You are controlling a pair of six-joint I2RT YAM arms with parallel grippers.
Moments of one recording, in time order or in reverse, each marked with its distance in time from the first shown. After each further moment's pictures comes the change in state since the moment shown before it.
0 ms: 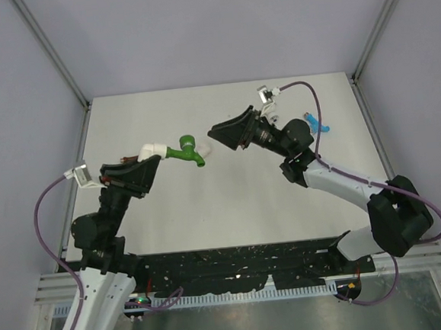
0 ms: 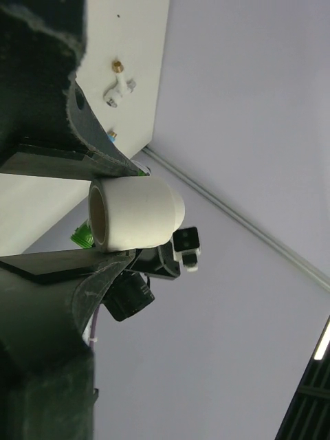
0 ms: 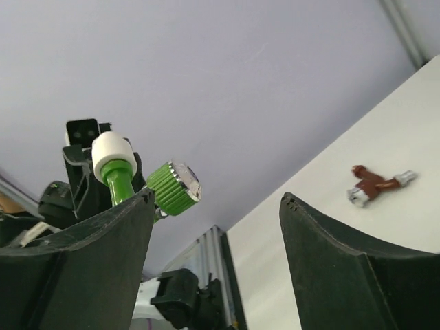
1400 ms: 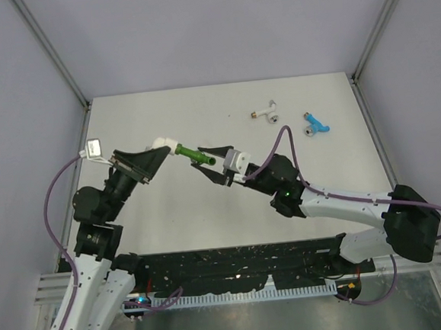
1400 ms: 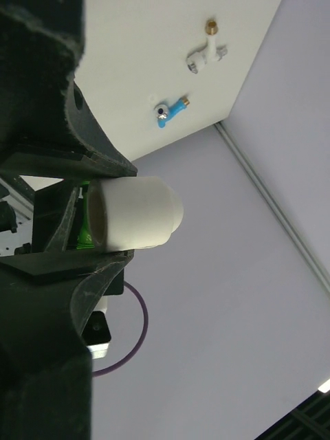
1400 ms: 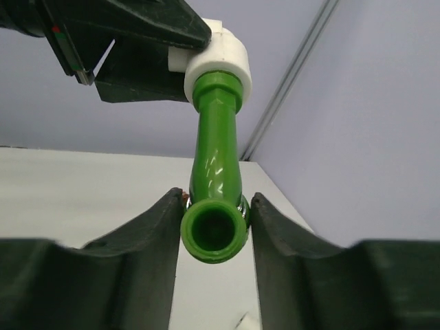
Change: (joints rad) left arm 0.000 0.156 0.211 -0.356 0.051 -0.241; right arm 0.382 -0.145 -0.128 -0.075 0.331 -1.393
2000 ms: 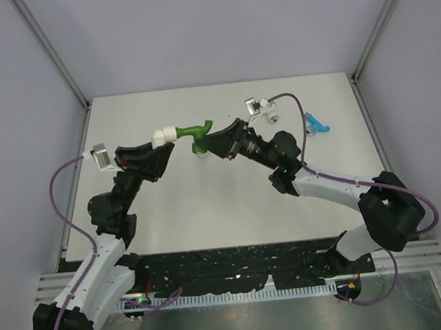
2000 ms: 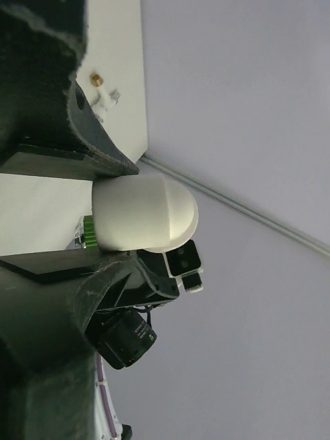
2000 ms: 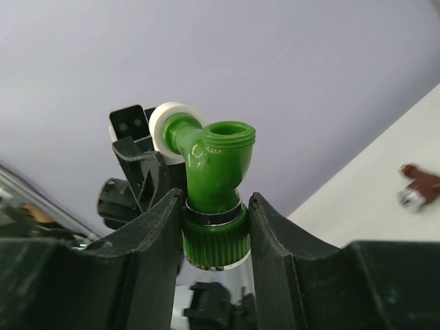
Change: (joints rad) left arm -0.002 0.189 -0.222 0.743 0.056 0.285; right arm -0.243 0.108 0.085 0.108 -0.137 1.265
